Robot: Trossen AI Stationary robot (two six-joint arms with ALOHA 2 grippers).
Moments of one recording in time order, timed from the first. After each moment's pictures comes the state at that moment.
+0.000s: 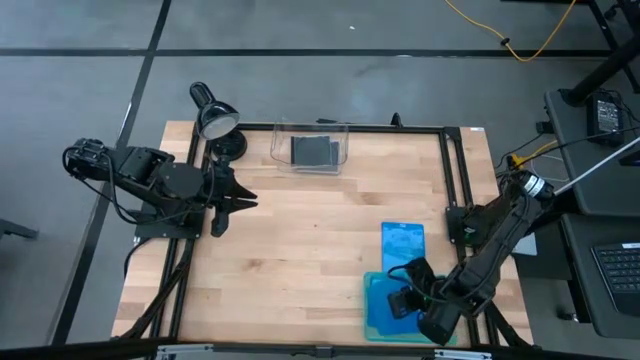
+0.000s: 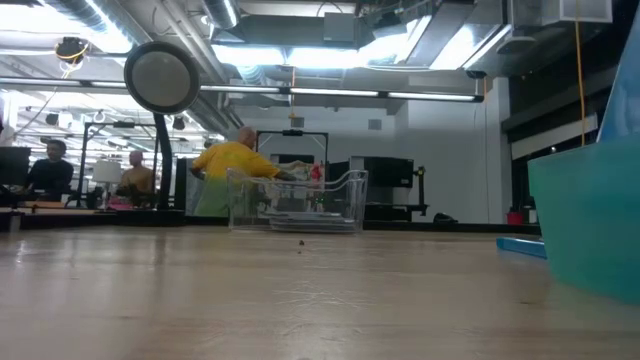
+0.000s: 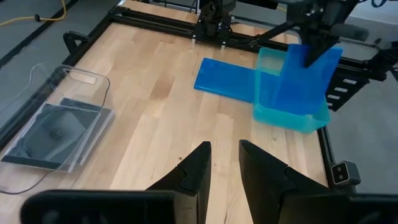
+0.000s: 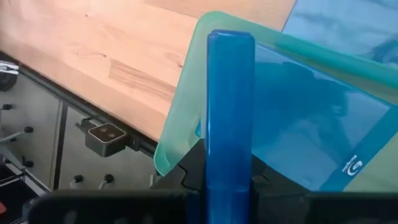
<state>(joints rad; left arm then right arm) -0.33 0.96 1.27 -0.89 -0.35 -0.42 0.89 1.60 1.35 -0.98 0.34 2.11</state>
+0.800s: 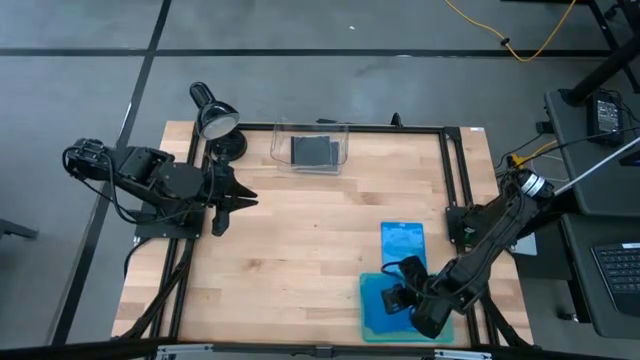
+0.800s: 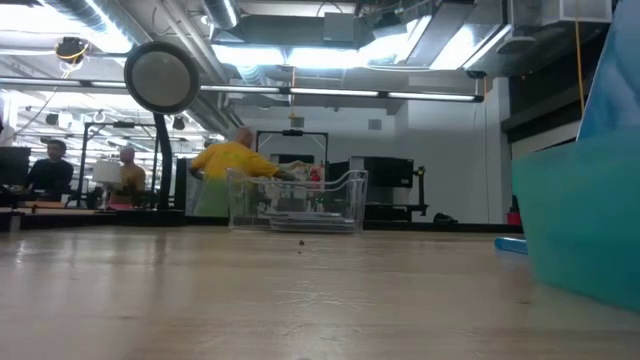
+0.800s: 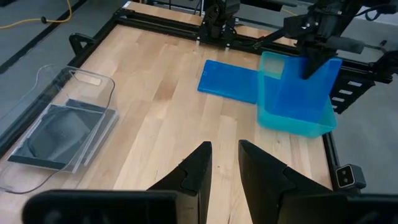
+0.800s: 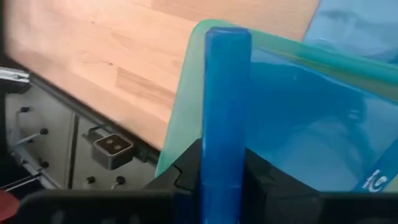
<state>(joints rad) -0.33 0.96 1.27 -0.89 -0.37 -0.42 0.85 1.59 1.25 -0.84 0.36 2.08</state>
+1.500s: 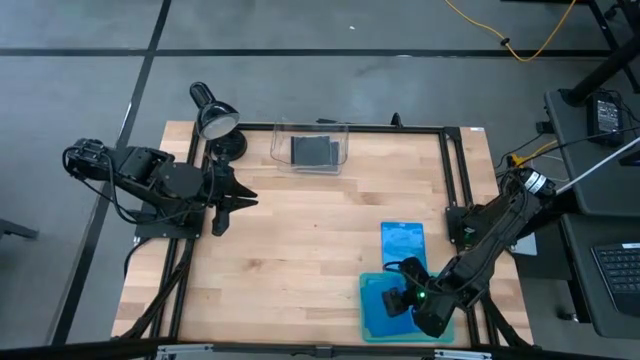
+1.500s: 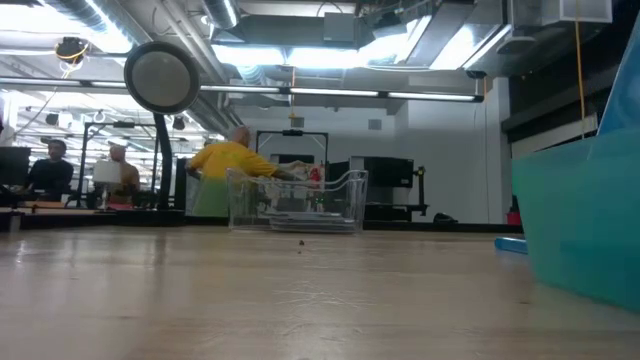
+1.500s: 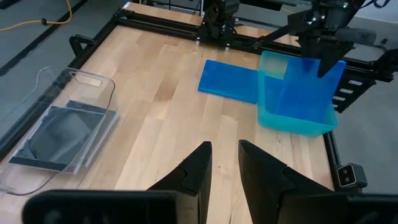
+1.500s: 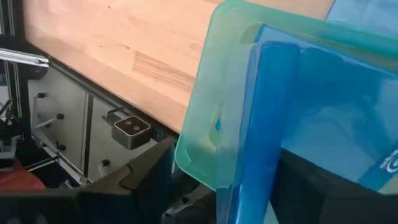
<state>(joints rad) -0.33 0.96 1.27 -0.89 -0.37 -0.42 0.85 1.57 1.26 -0.80 0.32 2.06</state>
